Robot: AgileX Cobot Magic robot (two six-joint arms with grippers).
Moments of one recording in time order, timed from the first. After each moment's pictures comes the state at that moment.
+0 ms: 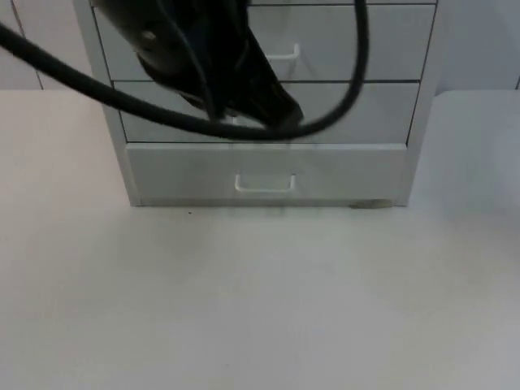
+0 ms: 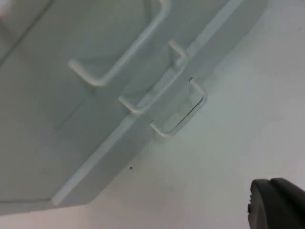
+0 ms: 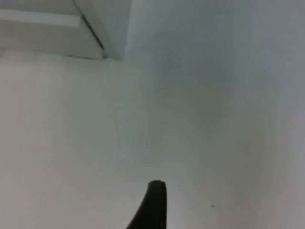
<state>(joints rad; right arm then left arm) 0.19 1.23 -0.87 0.00 0.68 0.03 -0.75 1.53 -1.11 0.31 0.63 -0.09</state>
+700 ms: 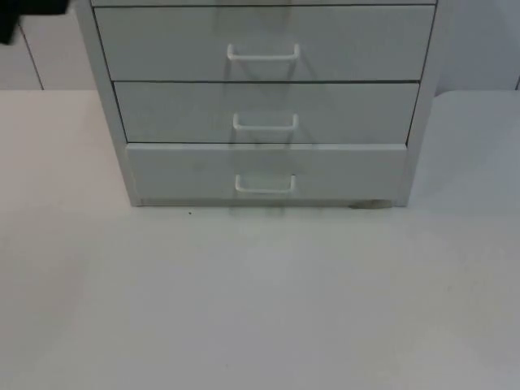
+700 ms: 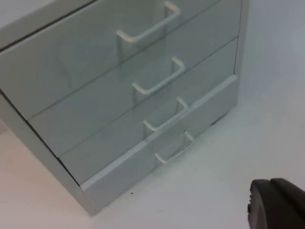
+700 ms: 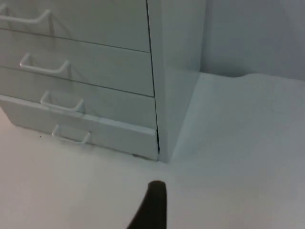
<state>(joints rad) 0.30 0.65 -0.78 0.01 0.69 0.00 -0.75 0.80 -0.76 0.26 0.56 -0.17</state>
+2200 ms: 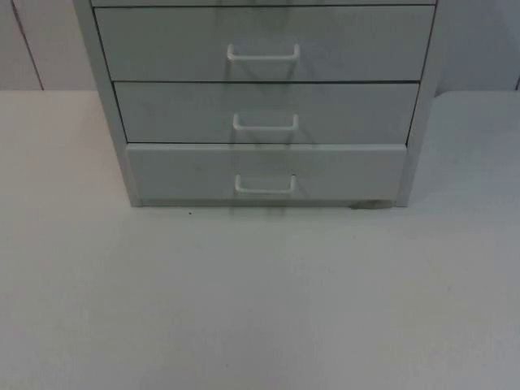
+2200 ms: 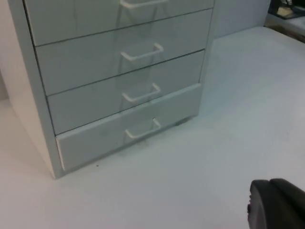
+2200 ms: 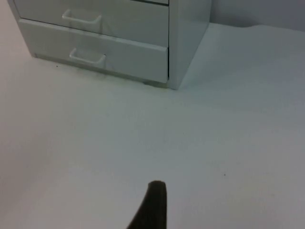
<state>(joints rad) 0.31 0.00 -0.52 0.03 1.08 -0.05 -0.75 0.08 -0.47 0.10 0.79 -0.20</state>
